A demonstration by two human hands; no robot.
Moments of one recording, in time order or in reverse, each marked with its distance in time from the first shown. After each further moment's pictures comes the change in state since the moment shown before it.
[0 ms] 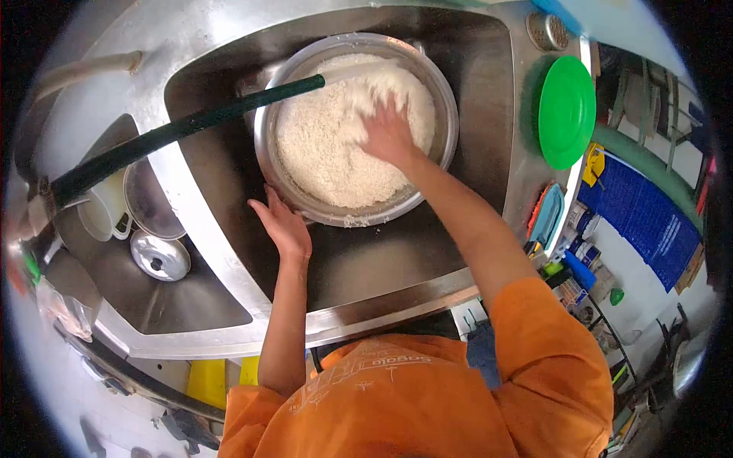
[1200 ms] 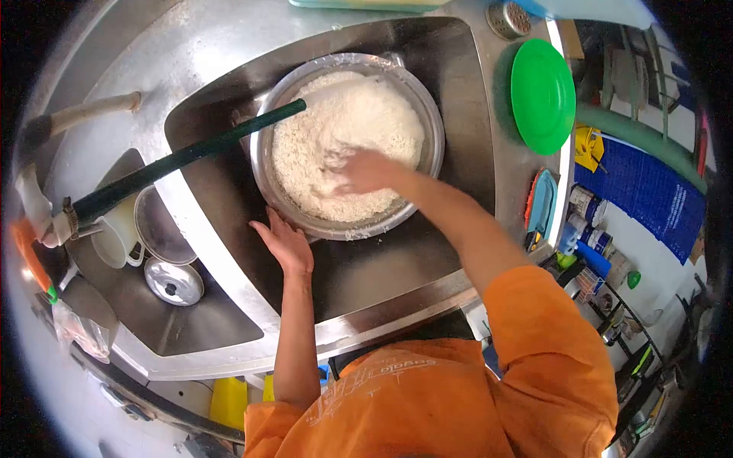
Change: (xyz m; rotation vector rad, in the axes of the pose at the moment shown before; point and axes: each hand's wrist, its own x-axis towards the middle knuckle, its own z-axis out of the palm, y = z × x) left_hand 0.002 -0.003 -0.008 -0.007 -0.050 -0.029; right_hand -0.003 -0.007 0.043 0.255 -0.168 -0.622
